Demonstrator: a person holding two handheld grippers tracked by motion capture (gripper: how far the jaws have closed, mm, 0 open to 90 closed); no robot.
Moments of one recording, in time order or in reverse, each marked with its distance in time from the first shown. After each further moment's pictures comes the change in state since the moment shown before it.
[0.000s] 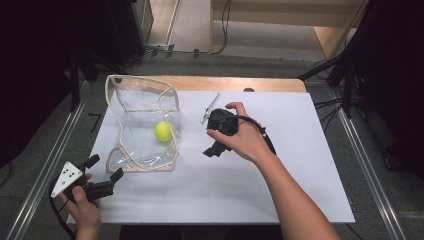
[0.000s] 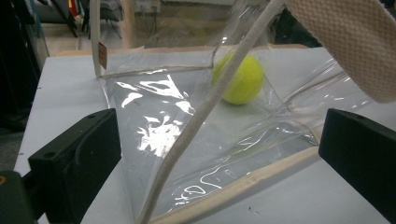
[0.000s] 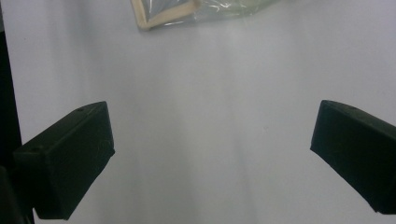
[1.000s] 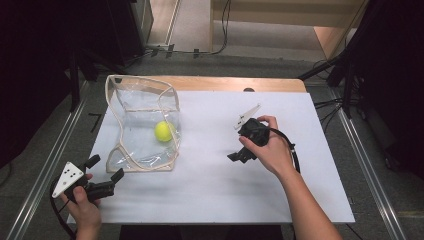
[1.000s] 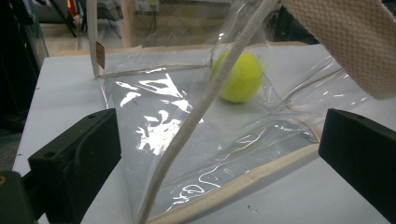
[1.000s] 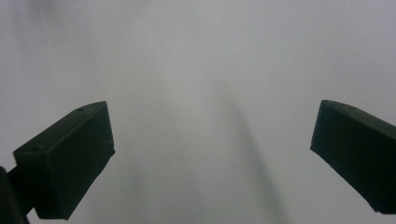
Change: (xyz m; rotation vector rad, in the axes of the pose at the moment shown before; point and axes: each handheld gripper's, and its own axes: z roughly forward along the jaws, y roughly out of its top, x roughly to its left) left arm -0.001 0.000 0.000 0.008 -0.001 0.012; right arm -0.013 -0.091 -0.002 -0.132 -0.045 0.164
